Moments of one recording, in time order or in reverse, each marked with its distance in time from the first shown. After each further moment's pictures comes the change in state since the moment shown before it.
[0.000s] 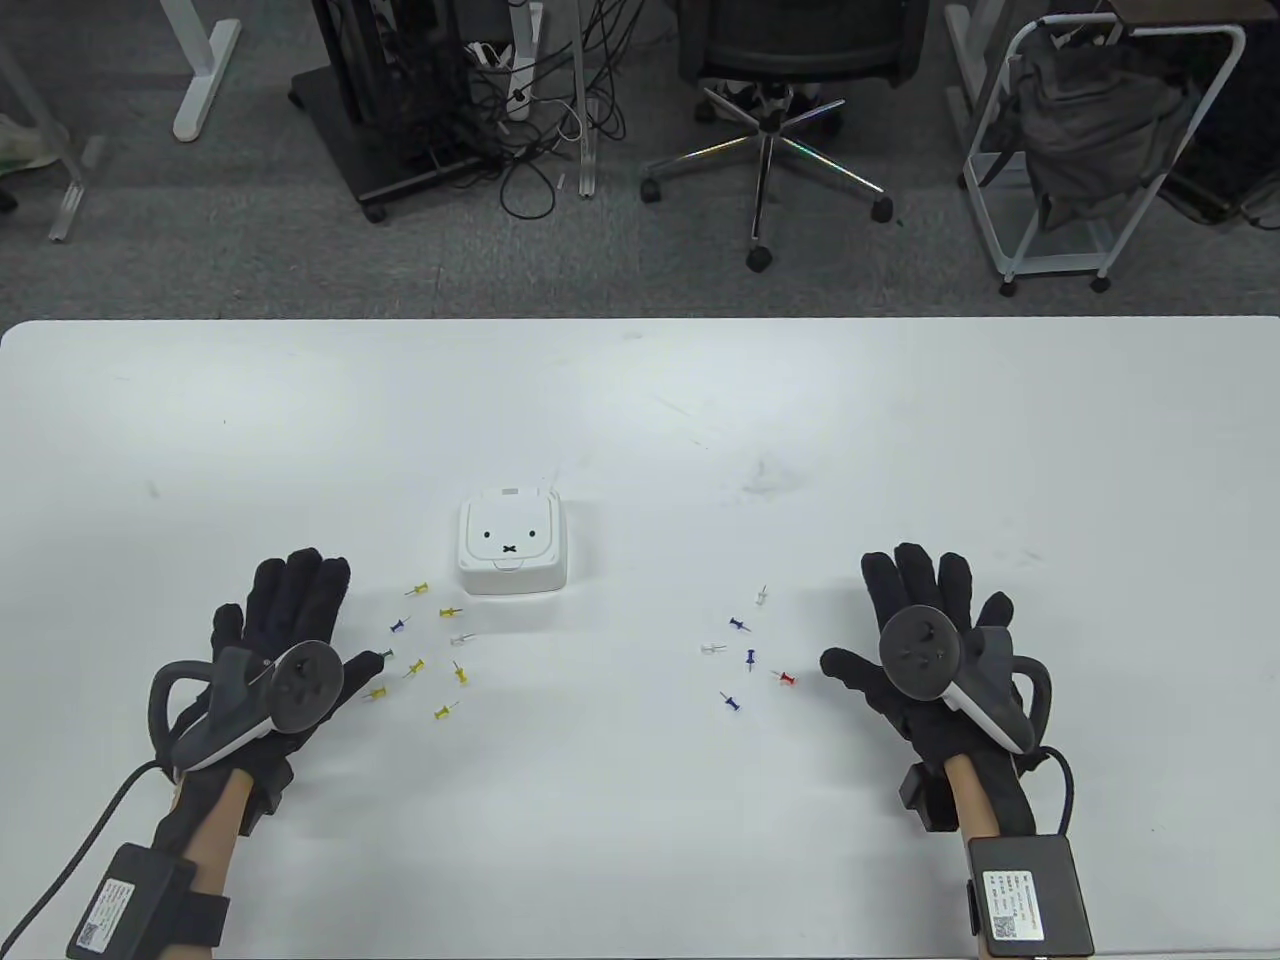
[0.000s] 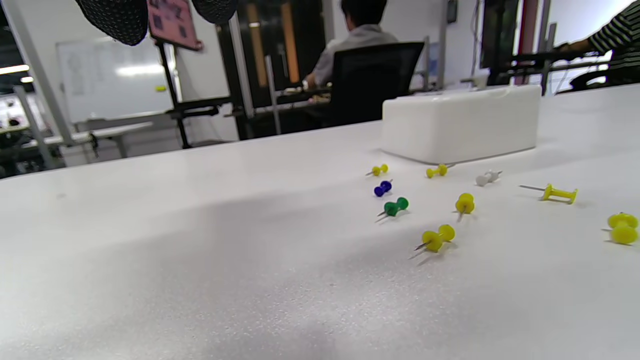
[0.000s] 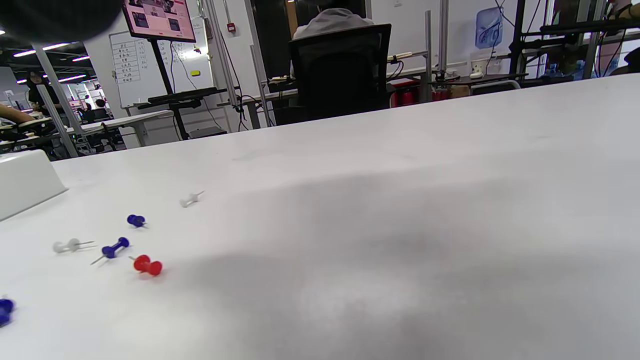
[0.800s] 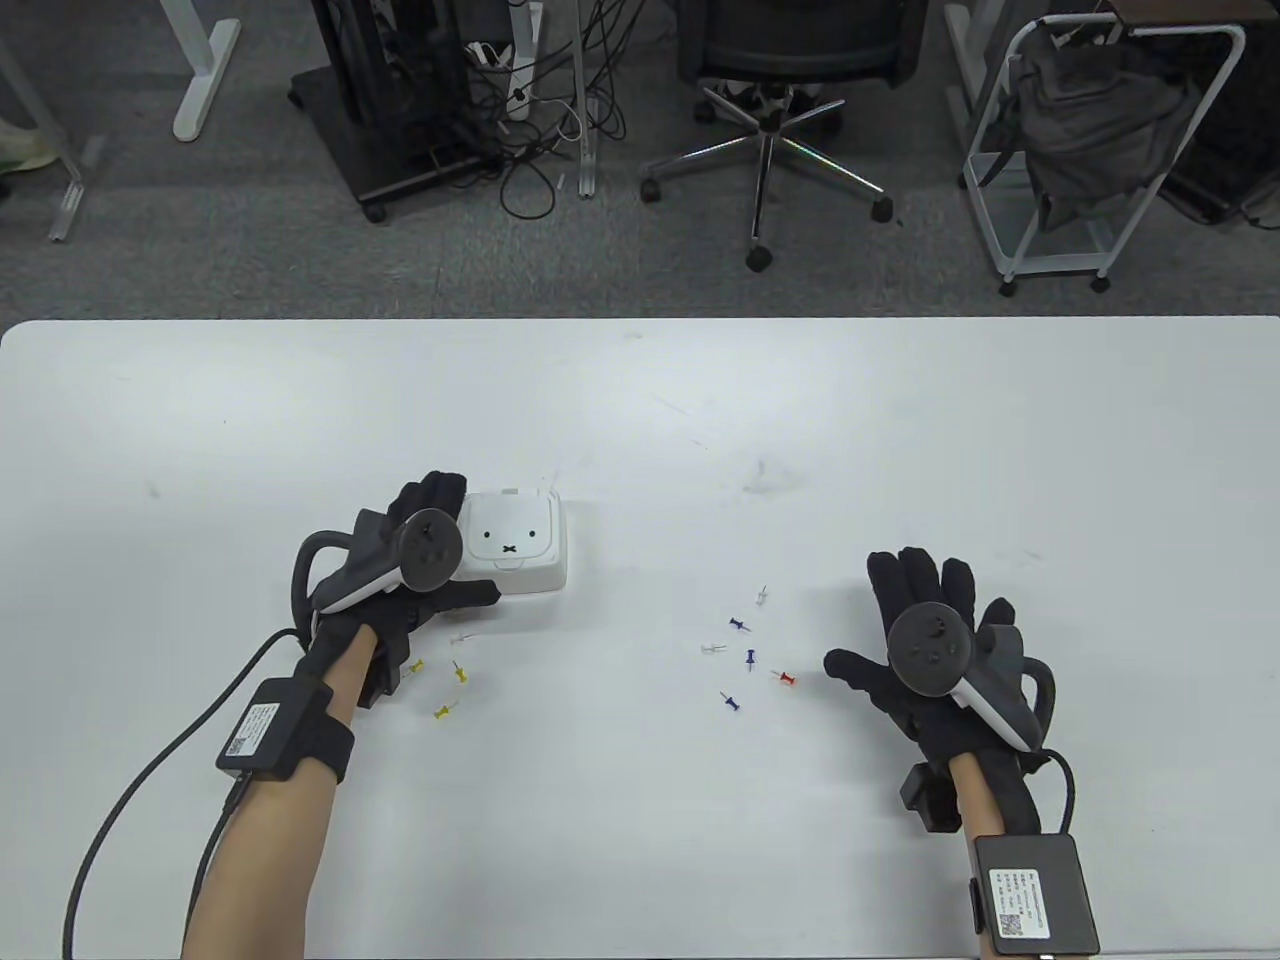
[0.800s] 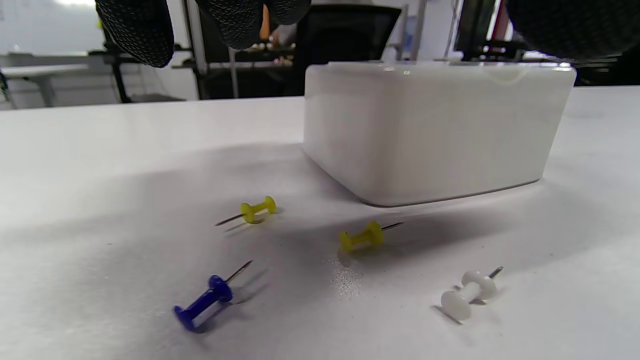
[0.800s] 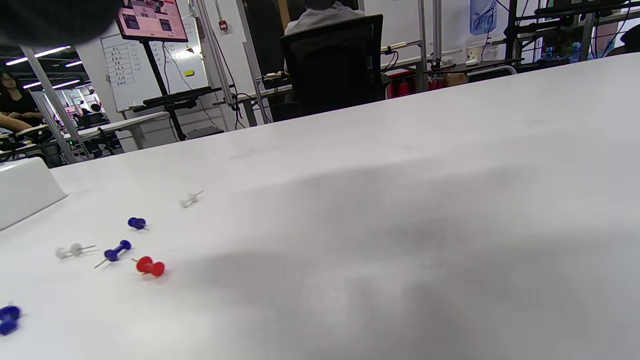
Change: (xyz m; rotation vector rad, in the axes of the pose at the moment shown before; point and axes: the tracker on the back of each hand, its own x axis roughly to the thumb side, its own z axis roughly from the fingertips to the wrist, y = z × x) left_hand 0.061 -0.004 -0.139 -0.129 -0.101 0.096; right_hand -0.006 0.002 -0.002 0.005 0.010 -0.030
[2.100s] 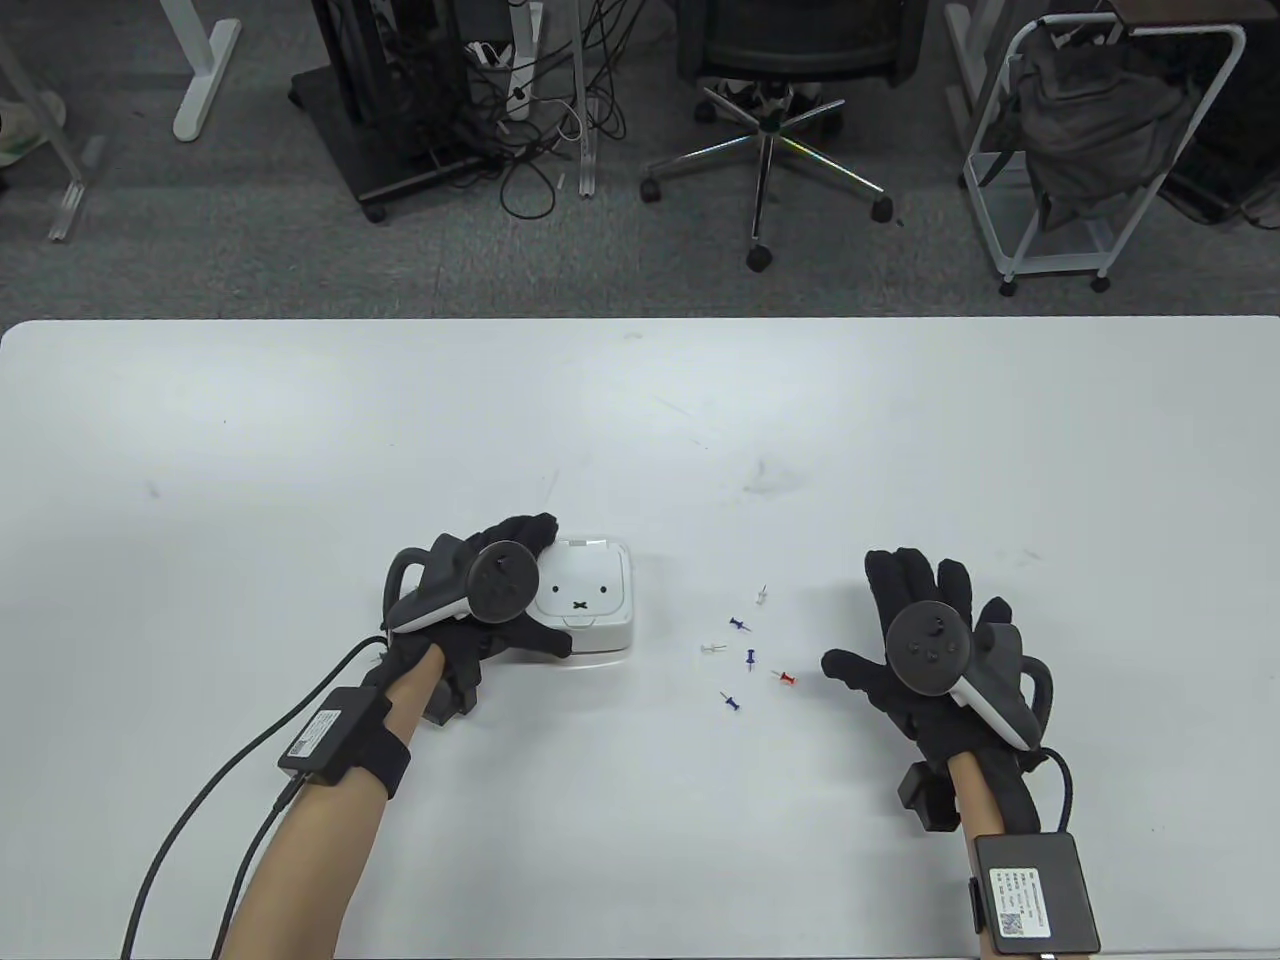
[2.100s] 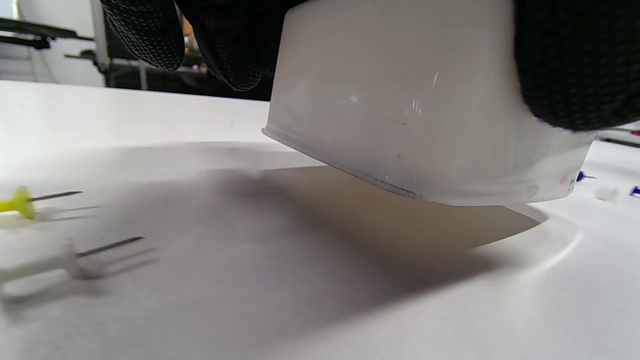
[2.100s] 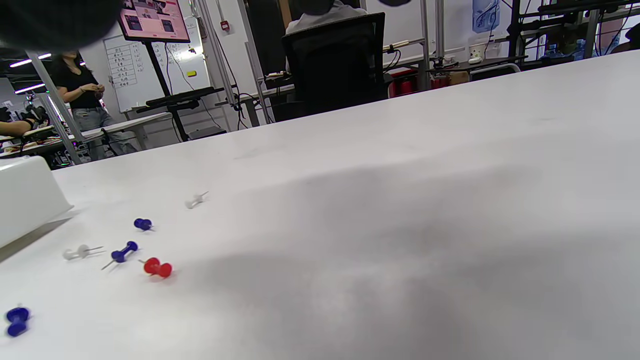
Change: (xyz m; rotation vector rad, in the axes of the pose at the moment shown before) left_hand 0.074 -0.012 0.010 0.075 -0.246 0.089; right_hand 0.000 0.003 -0.002 0.004 -0.005 -0.003
